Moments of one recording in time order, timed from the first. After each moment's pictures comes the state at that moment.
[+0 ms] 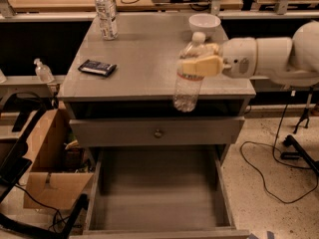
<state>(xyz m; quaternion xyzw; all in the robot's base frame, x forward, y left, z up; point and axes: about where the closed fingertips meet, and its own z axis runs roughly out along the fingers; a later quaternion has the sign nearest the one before) 0.589 -0.078 0.948 -0.44 0.62 0.43 0.49</state>
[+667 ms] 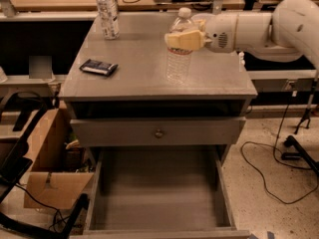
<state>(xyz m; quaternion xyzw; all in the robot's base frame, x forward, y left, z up) 0.671 -0.062 0.971 -0.42 0.65 0.36 0.53</state>
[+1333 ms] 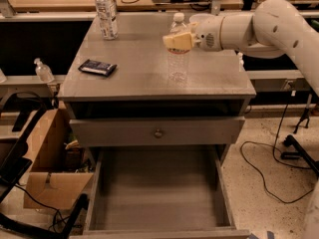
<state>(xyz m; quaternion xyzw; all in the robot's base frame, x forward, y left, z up) 0.736 -0.063 0.937 -0.40 0.69 0.29 0.53</state>
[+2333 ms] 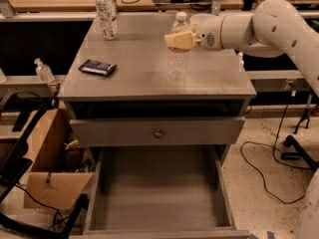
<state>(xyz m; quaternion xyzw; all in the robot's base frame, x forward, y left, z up) 0.745 -0.071 0.934 -0.39 0.70 0.28 0.53</state>
